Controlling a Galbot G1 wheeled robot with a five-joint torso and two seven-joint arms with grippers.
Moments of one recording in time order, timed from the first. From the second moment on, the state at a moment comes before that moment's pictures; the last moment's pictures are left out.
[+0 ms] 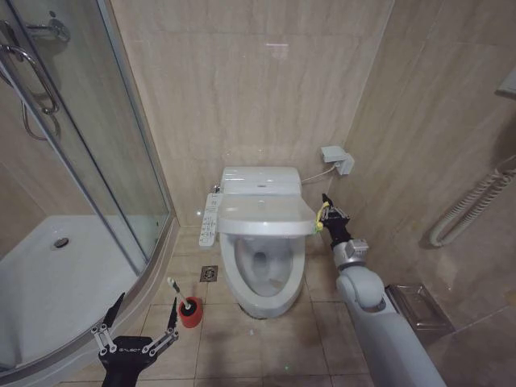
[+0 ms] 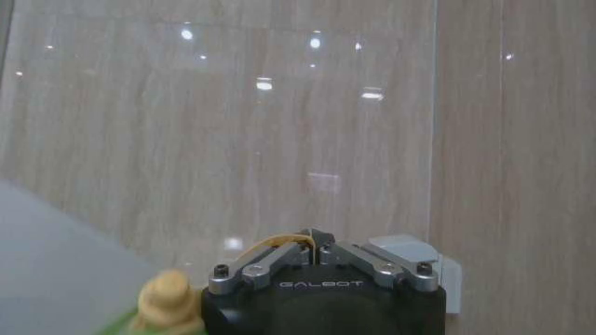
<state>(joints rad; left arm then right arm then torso) 2.14 -1.43 -0.57 -2.50 0.16 -0.21 -0.14 -0.97 1.27 0.46 1.75 0.21 0.03 0.13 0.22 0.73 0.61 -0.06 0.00</state>
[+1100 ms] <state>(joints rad) 2.14 -1.43 -0.57 -2.50 0.16 -0.21 -0.14 -0.55 1.30 0.29 1.35 0.22 0.04 0.17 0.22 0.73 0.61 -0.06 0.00</state>
